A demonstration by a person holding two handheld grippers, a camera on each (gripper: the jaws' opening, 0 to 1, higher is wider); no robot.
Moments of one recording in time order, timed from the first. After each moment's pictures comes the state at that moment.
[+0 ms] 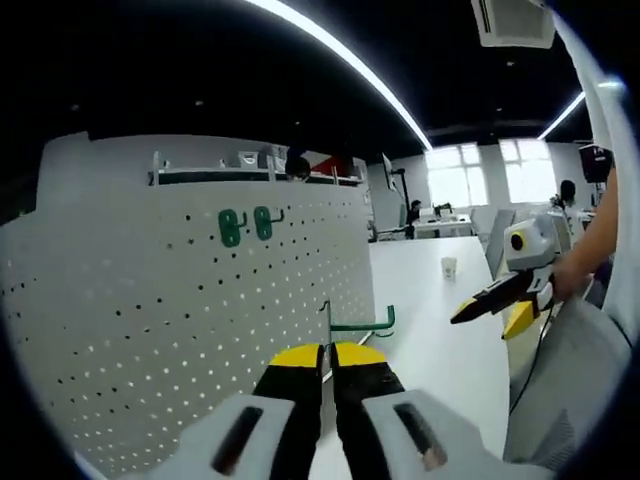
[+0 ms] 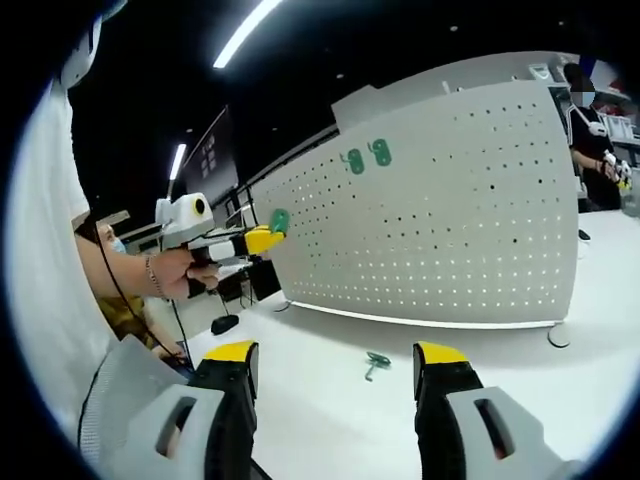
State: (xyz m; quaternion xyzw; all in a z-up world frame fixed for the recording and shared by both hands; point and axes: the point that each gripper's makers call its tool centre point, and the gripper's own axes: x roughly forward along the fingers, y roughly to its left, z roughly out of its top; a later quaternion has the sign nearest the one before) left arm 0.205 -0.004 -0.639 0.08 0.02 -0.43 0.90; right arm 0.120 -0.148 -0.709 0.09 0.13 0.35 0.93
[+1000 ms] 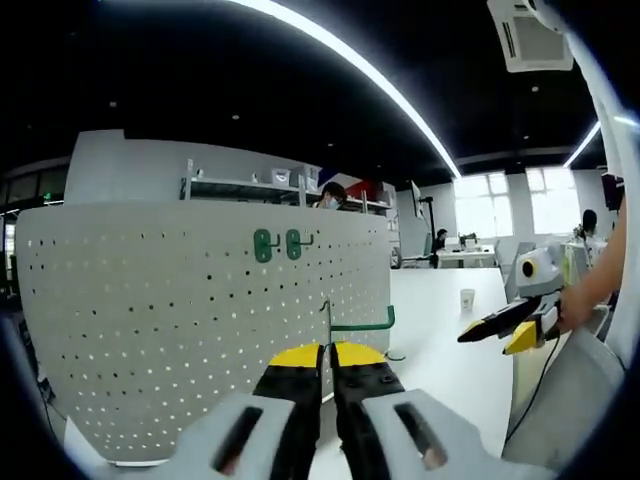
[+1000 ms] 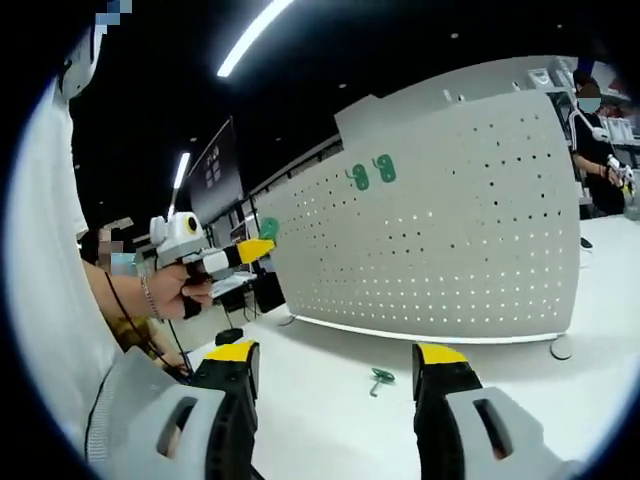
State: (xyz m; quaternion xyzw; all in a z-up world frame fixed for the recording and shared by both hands) left arm 0.201 0.014 -0.624 0.02 -0.01 -0.39 0.92; right arm 0.121 -0.145 -0.674 0.10 0.06 0.35 0.93
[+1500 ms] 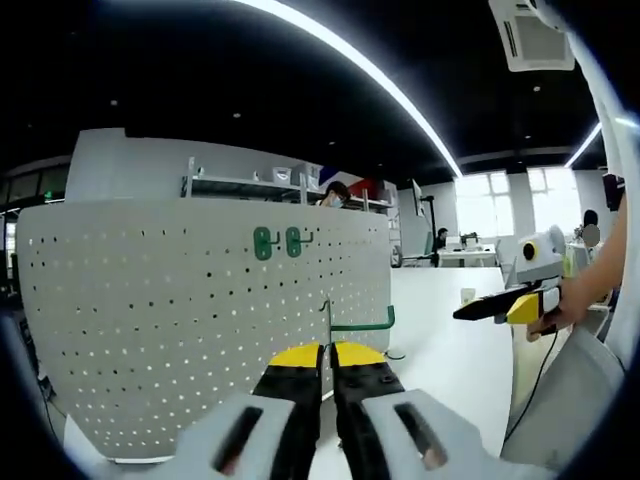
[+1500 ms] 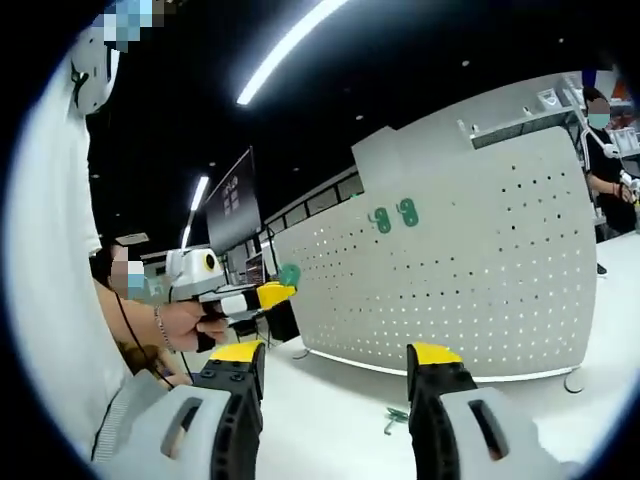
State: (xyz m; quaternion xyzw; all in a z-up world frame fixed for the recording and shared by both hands) left arm 0.199 0.014 -0.626 0.02 0.00 -0.38 0.92; right arm 0.130 -0.125 -0.647 0.11 0.03 0.38 0.92
